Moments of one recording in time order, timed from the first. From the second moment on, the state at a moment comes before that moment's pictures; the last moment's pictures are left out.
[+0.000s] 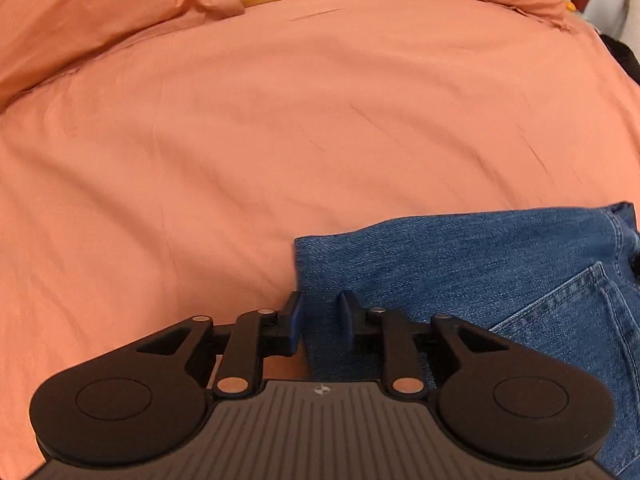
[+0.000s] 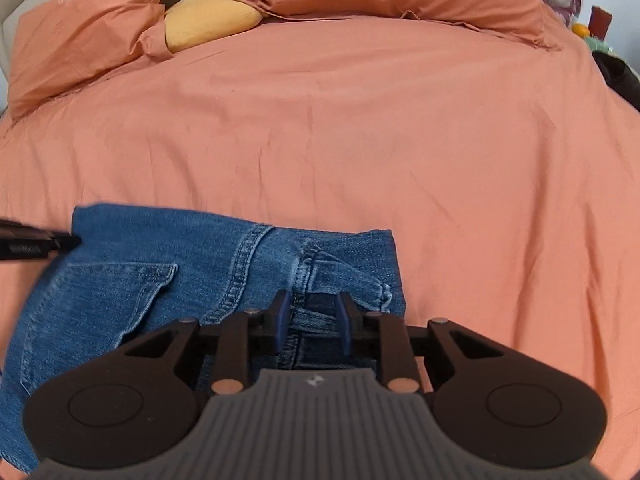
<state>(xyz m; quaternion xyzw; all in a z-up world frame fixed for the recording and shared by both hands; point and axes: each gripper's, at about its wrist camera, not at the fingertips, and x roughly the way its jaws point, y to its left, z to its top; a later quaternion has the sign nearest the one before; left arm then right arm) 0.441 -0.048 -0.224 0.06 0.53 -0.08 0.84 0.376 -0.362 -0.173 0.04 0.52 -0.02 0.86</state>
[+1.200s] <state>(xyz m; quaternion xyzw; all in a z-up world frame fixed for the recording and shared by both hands) 0.209 -0.055 -0.190 0.13 0.50 -0.09 0.85 0.212 -0.352 -0.179 0.10 0.45 -0.04 0.89</state>
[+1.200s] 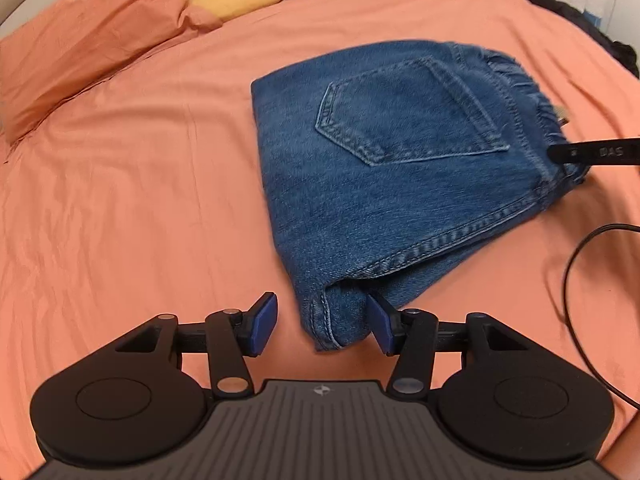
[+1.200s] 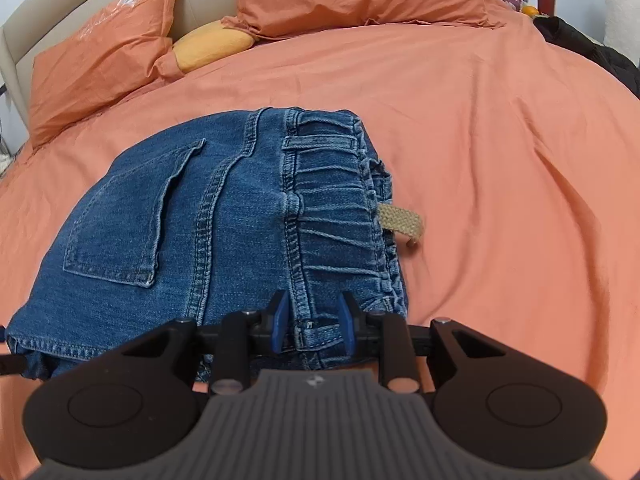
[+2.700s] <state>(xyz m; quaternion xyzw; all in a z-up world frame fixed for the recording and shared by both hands) 0.187 -0.008 -0.146 0.13 0.45 -0.10 0.88 0.199 -0.373 -0.146 0.11 0.45 0.00 0.89</state>
